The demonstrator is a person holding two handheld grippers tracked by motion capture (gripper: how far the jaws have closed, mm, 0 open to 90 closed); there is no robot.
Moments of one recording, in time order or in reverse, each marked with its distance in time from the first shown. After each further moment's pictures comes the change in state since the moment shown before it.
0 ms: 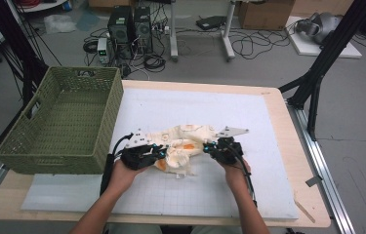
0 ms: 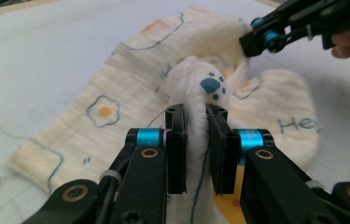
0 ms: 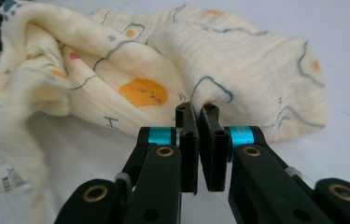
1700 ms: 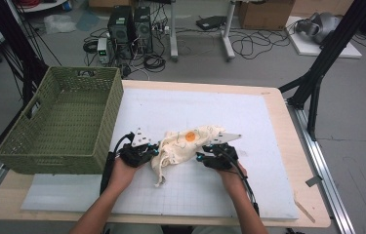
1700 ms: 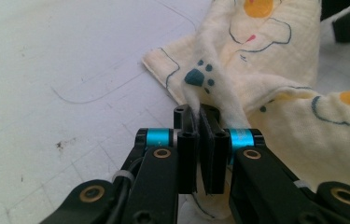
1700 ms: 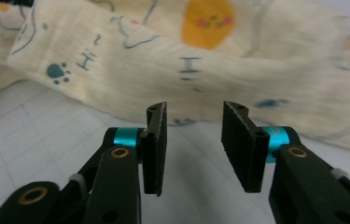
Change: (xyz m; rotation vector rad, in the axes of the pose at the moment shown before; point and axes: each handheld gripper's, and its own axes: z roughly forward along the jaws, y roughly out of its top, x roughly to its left) left arm 0.018 -0.009 0.006 0.125 0.175 0.041; right arm 0.018 -0.008 0.022 0.036 0.043 -0.079
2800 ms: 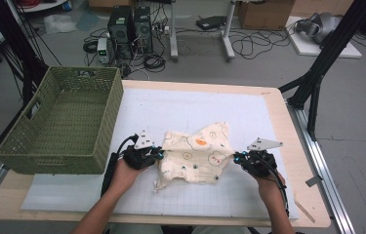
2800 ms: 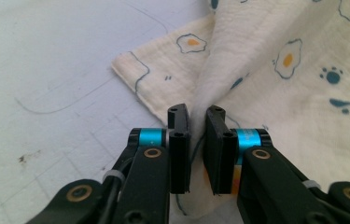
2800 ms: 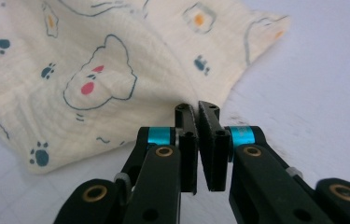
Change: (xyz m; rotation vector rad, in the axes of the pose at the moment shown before) left arm -0.011 0.002 0.003 -0.008 -0.078 0.033; right arm -0.043 -0.042 -0.090 0.020 -0.152 0.038
